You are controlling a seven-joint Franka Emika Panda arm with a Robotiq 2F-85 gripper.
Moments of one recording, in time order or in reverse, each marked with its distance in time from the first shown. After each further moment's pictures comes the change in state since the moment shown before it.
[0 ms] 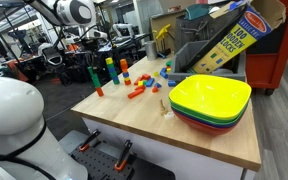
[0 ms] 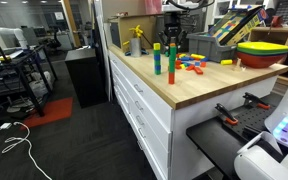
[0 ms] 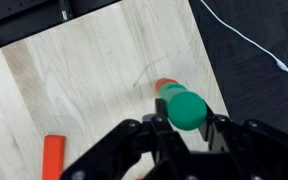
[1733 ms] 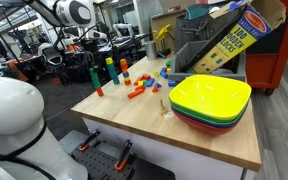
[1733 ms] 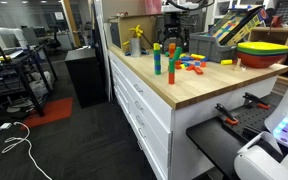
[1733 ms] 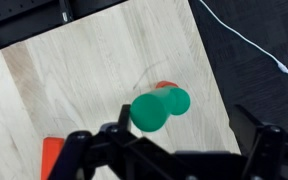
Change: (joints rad) arm 0.003 0.000 0.004 -0.005 0.000 0.000 0.000
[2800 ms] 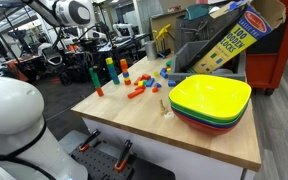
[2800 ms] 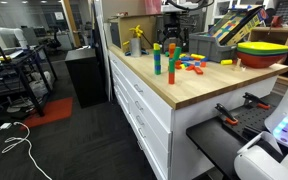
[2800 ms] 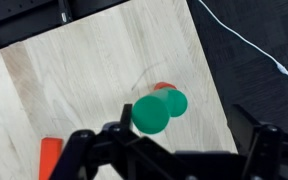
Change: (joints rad) arm 0.002 0.000 0.005 0.001 0.001 0.000 0.000
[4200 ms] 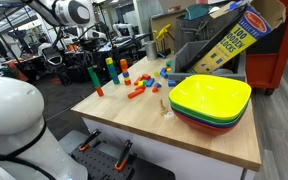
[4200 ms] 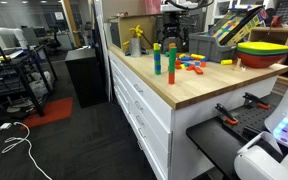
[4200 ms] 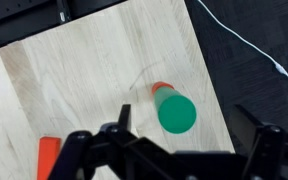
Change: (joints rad) arm 0.003 0.000 0.001 0.004 0.002 0.000 0.000
